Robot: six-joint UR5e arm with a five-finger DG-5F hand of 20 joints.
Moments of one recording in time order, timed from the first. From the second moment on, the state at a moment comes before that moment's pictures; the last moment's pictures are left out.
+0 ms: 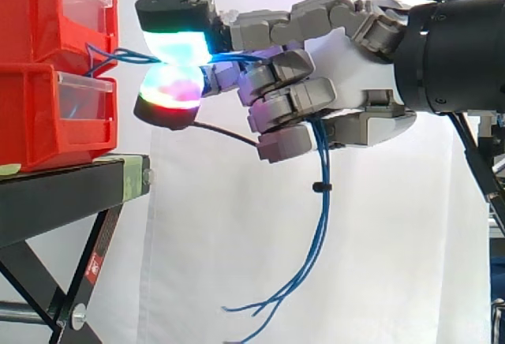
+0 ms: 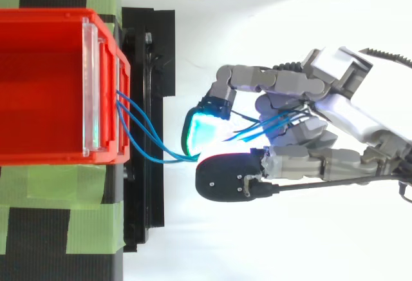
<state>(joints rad) 0.40 -1.95 -1.70 -2.53 -0.64 -0.26</state>
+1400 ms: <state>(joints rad) 0.39 -1.95 -1.70 -2.46 -0.63 -0.43</state>
